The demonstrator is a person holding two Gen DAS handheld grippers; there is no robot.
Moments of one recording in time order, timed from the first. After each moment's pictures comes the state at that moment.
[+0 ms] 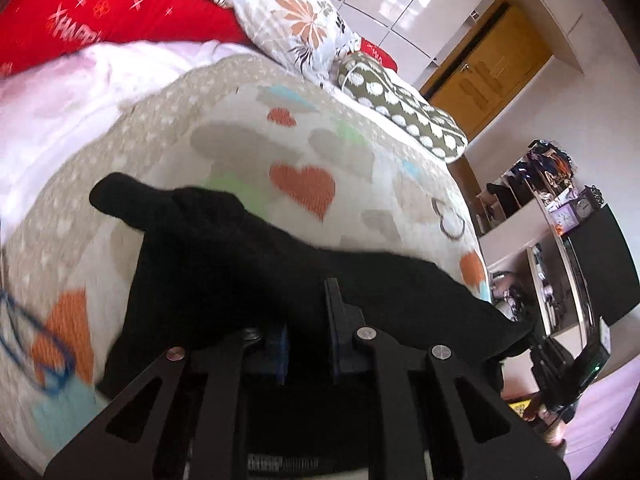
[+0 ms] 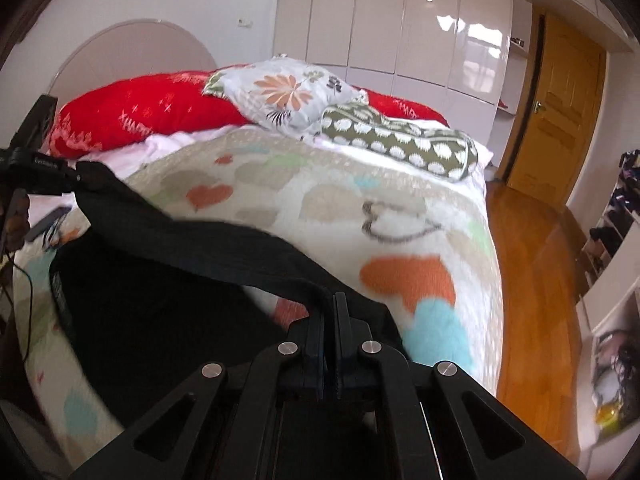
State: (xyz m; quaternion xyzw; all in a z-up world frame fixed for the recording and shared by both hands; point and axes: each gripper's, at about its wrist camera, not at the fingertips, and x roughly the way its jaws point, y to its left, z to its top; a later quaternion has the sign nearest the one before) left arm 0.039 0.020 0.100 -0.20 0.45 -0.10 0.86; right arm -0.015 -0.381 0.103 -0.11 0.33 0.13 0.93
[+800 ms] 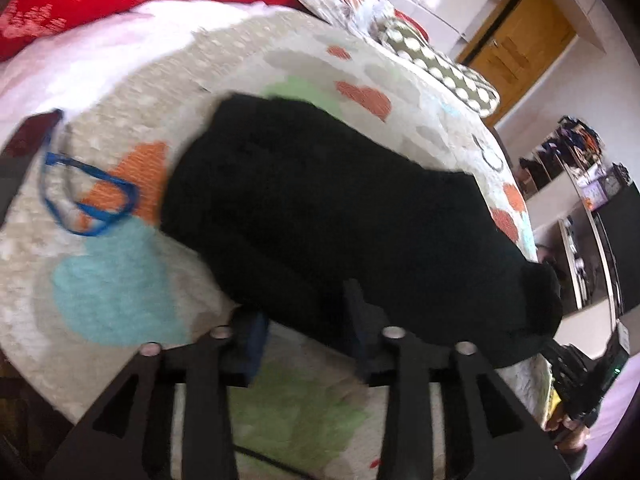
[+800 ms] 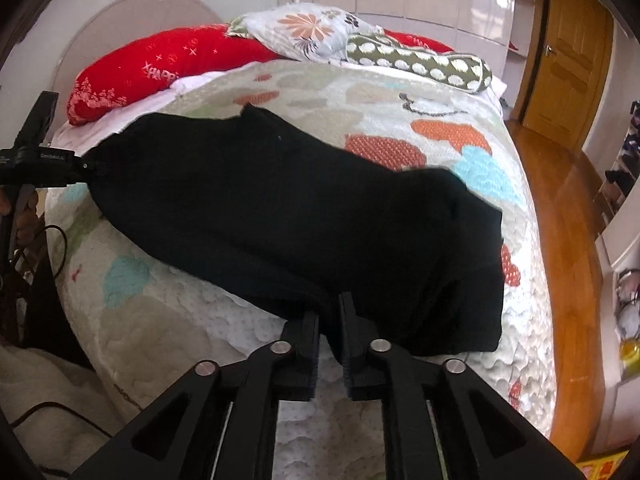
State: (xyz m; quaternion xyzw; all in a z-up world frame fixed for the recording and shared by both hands) left arm -0.058 0.046 0.052 -0.17 0.49 -0.04 0.86; right arm -0.124 -0.370 0.045 -0.07 0.41 0.16 0.89
